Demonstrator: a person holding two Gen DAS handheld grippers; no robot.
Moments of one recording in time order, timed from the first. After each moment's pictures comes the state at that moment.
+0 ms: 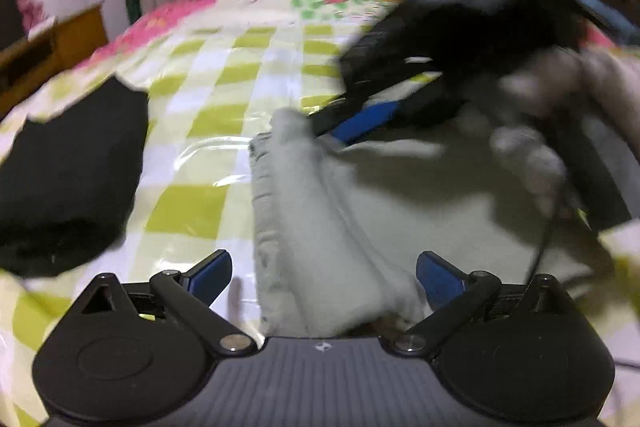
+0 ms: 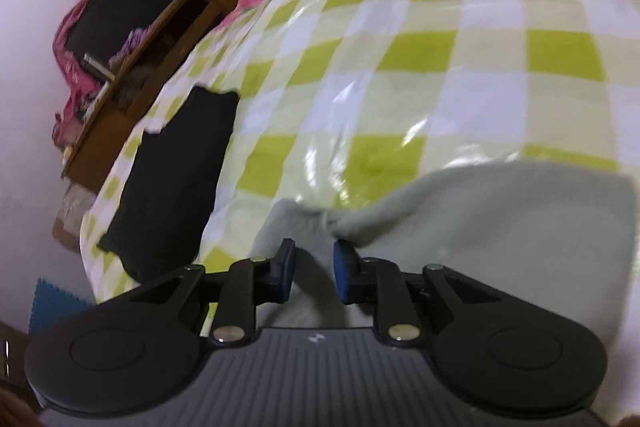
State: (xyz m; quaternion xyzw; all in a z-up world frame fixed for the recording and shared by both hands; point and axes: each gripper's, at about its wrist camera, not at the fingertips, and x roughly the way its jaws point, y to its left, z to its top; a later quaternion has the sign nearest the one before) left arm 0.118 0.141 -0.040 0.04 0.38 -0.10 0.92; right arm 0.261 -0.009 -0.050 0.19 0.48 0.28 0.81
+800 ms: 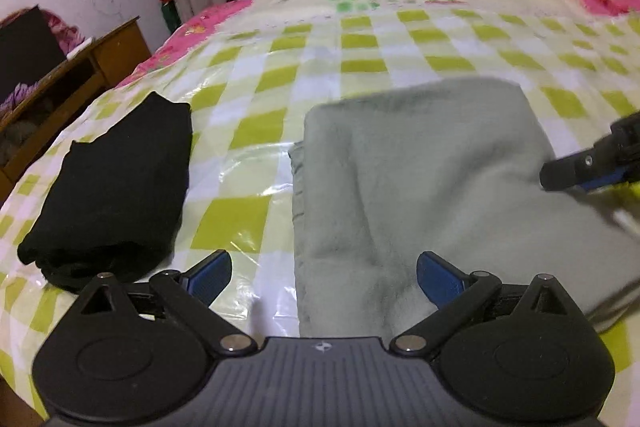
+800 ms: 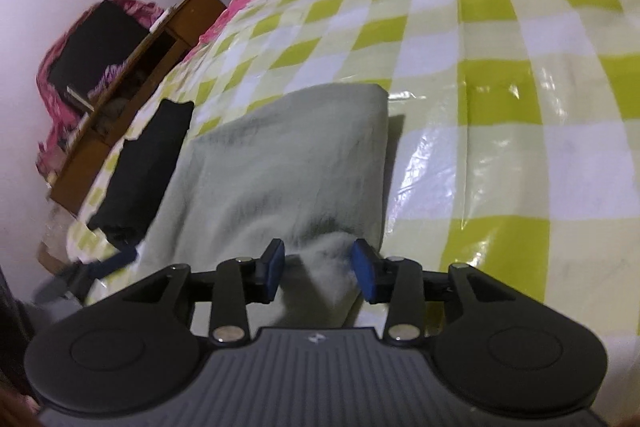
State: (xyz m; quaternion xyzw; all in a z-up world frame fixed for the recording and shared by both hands) left arm 0.125 0.120 -0.034 0.12 0.38 -0.02 0.92; right arm 0.166 -0.124 -0.054 0.23 0.46 0.22 0.83
